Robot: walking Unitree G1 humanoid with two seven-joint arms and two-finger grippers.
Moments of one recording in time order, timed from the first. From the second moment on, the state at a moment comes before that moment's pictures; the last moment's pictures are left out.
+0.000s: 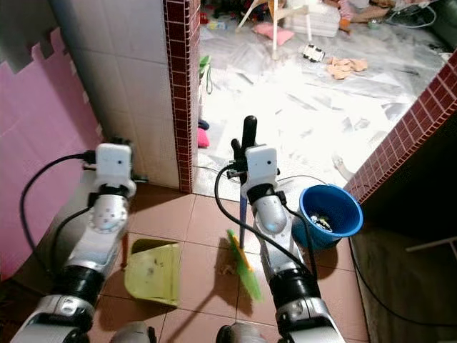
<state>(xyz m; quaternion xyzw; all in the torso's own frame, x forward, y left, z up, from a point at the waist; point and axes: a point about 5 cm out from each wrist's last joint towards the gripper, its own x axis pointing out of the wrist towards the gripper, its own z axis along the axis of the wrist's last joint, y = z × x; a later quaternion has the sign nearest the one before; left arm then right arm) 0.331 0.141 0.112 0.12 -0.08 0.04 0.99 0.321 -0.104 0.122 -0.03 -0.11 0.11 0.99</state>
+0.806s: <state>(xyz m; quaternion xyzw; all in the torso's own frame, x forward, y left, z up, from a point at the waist) 0.344 0.121 0.096 0.09 -0.04 0.10 0.99 0.327 -0.111 0.125 0.03 -0.06 0.09 0.99</state>
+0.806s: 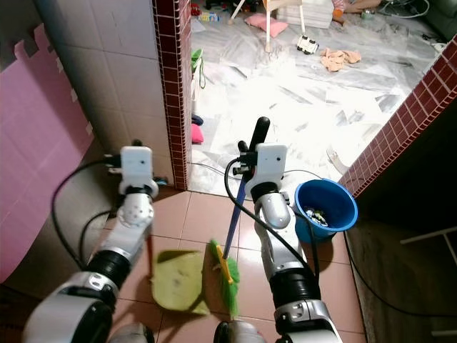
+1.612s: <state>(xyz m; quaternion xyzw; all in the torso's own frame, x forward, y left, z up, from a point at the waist) 0.346 0.119 0.092 0.10 -0.05 0.10 0.99 0.324 -0.099 0.151 0.25 -0.01 0.18 0.95</state>
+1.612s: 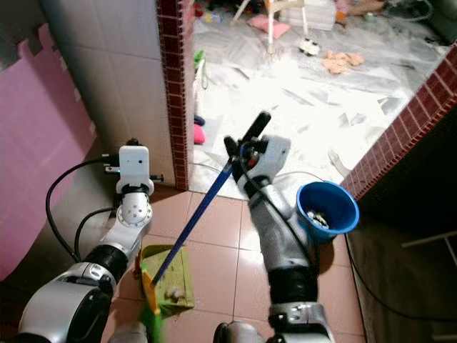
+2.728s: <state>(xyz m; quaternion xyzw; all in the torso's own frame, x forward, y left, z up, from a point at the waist) 0.346 0.100 0.084 0.04 -0.01 0.01 1.00 0.337 -0.138 0.154 -0.03 -0.05 0.11 0.99</state>
